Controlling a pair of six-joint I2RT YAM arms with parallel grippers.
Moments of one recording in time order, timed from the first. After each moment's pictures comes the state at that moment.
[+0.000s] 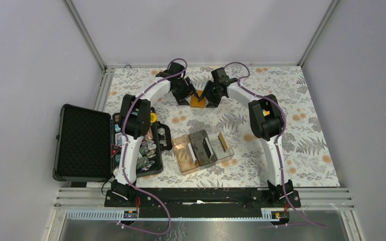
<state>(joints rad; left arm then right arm) -0.37 2.33 1.95 -0.66 0.30 -0.87 0.43 2.34 1.85 -0.50 -0.22 0.89</state>
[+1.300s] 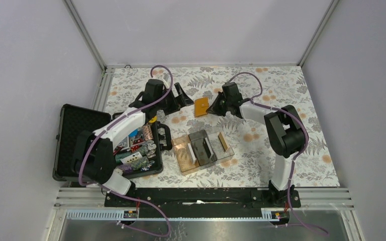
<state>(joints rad) -0.39 1.57 1.11 -0.16 0.30 -0.76 0.45 1.93 1.19 -0.06 -0.21 0.89</state>
